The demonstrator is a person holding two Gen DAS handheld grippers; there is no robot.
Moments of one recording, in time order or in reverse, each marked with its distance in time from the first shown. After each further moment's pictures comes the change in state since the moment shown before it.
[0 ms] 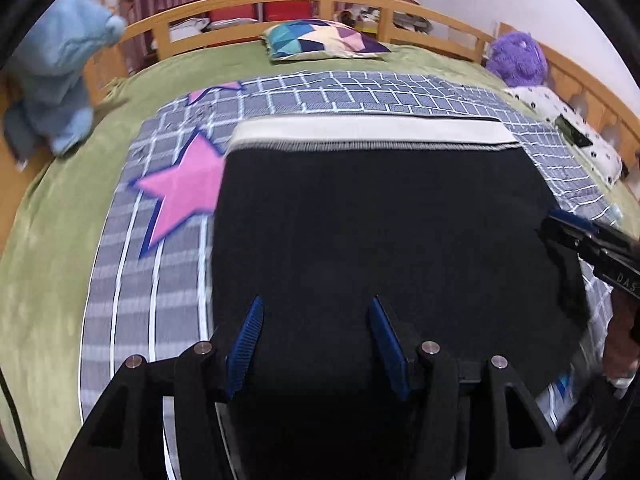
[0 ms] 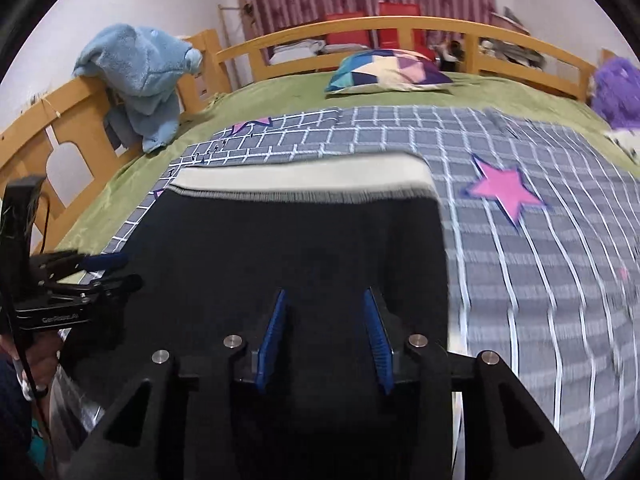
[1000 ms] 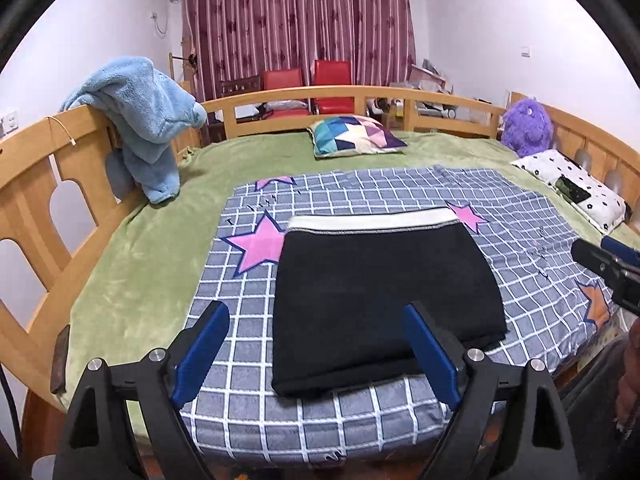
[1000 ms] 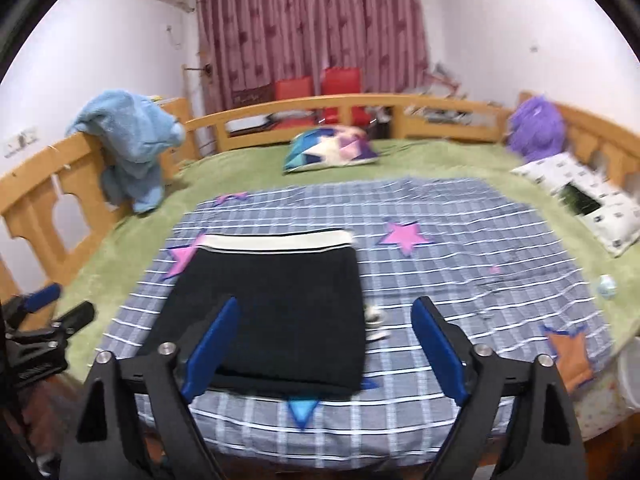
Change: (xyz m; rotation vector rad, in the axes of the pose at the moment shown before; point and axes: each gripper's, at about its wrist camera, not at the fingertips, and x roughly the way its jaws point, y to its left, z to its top) left arm -0.187 -0.051 -0.041 -0.056 -0.291 0.162; right arm -0.215 0.061 -0.020 0.050 -0.214 -0.237
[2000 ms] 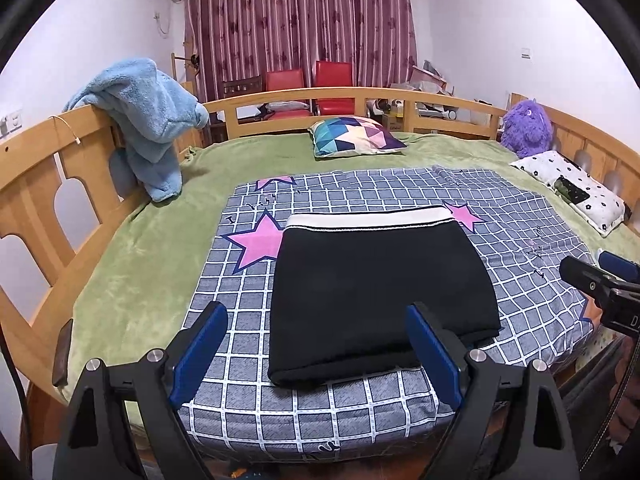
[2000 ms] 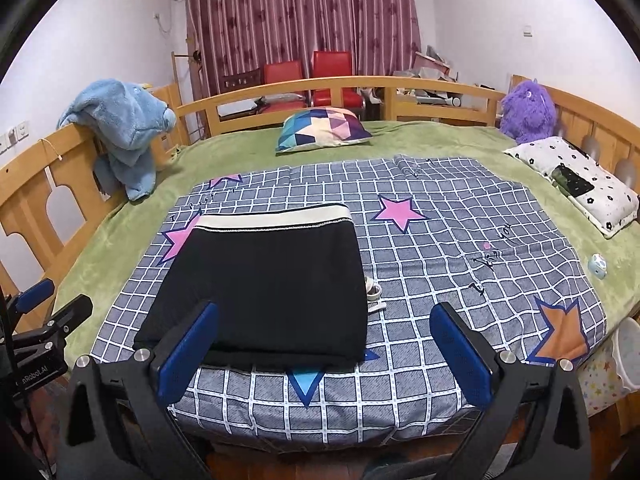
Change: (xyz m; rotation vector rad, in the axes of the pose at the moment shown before) left arm -0.016 -0.006 -0.007 -0.007 -0.011 0.018; right arm -0.006 0.011 -0.007 0.024 0.077 -0.014
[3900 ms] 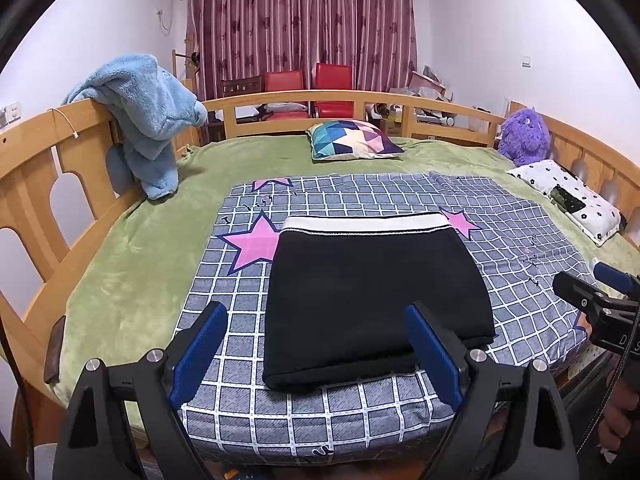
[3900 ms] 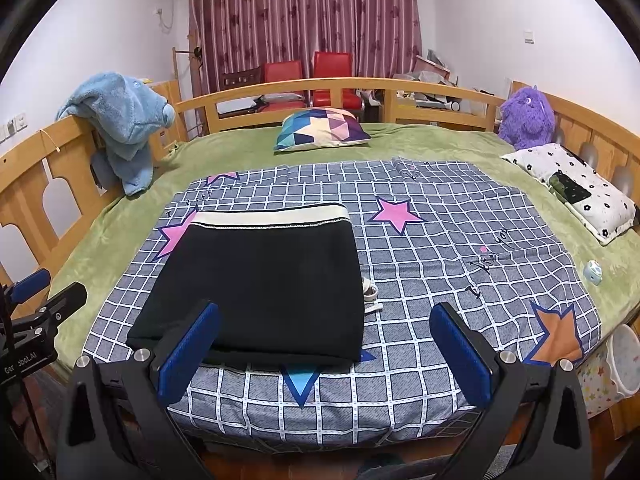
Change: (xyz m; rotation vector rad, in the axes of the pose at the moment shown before) left arm 0.000 0.000 0.001 -0.030 -0.009 -0.021; right arm 0.003 0.000 -0.005 -0.027 -0.006 -0.015
